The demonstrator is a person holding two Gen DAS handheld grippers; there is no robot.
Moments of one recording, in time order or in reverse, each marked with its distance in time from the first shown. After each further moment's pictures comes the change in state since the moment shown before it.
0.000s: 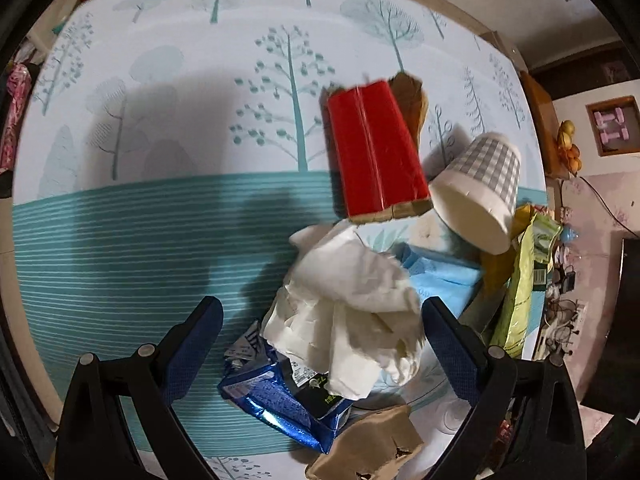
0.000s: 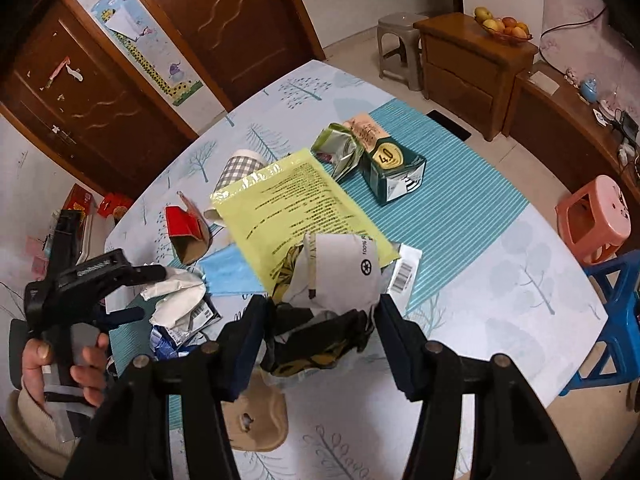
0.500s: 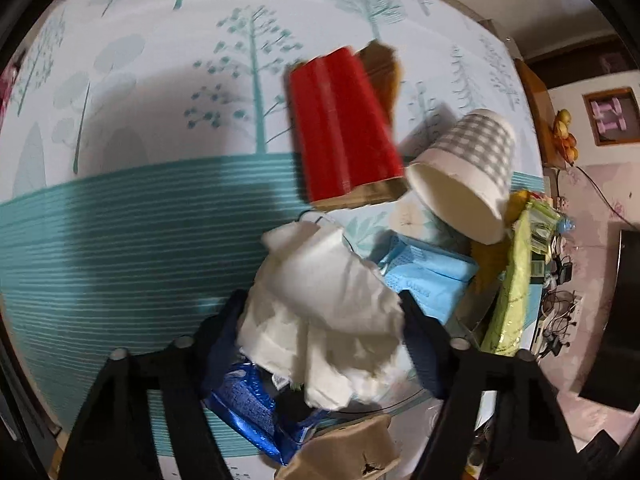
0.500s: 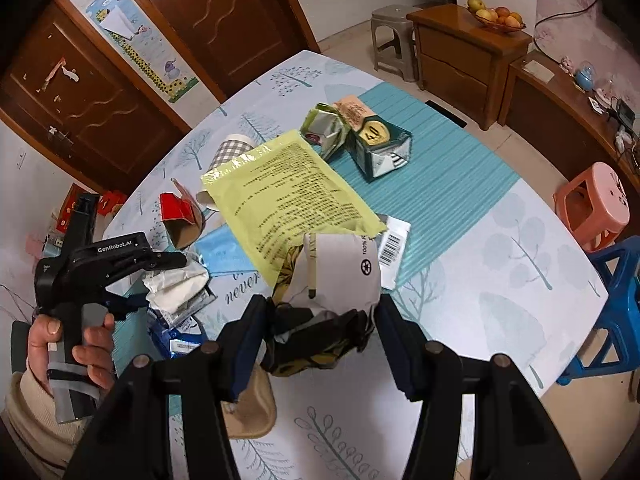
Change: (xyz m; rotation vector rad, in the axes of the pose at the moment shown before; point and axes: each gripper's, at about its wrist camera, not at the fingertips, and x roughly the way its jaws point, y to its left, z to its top) left arm 0.013 -0.026 -0.003 0.040 0.011 -0.011; right arm -0.005 -0.016 -0.020 0.031 0.010 -0.004
